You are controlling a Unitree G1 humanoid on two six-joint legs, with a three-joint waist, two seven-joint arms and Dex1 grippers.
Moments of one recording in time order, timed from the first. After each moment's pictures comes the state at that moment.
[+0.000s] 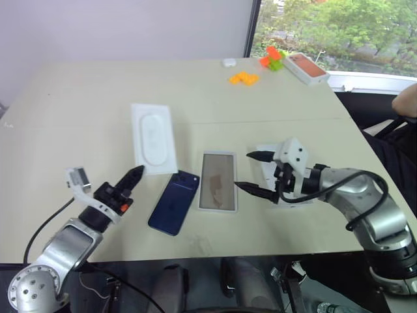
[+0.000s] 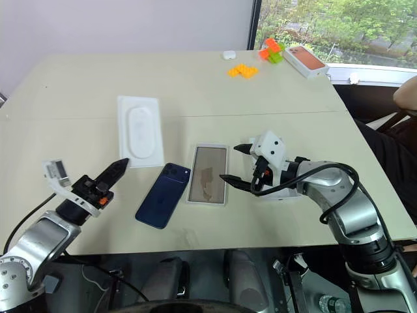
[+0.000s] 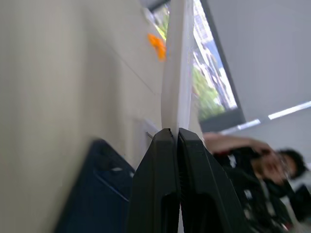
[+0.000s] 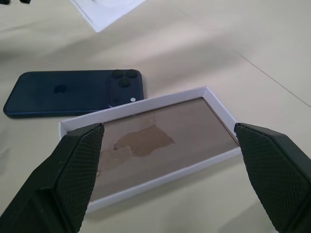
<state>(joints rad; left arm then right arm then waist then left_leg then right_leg) 0.13 0.36 0.41 -0.56 -1.70 0.84 0.14 -0.28 -0.73 0.03 -0.43 0.45 0.60 0.86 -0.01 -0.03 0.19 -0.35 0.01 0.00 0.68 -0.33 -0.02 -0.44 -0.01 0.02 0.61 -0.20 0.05</state>
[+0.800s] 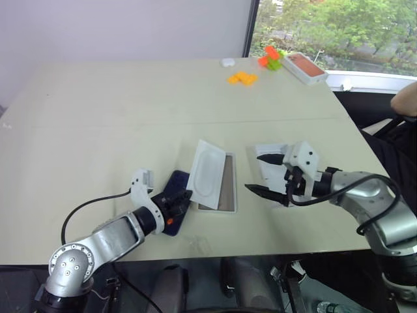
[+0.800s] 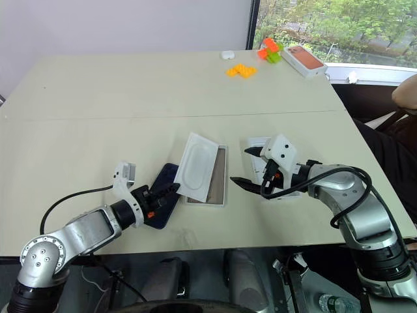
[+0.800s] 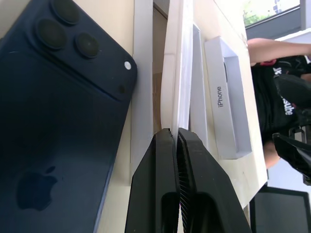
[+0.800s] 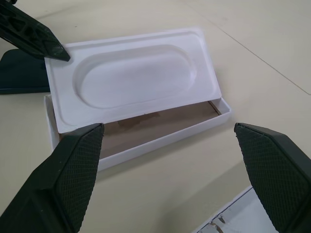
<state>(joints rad) 0.01 0.50 0.01 -0.57 -1.79 0.77 0.54 -0.23 -0.76 -0.01 -0.43 0.44 0.58 0.85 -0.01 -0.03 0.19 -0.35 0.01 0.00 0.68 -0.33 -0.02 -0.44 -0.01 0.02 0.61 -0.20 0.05</state>
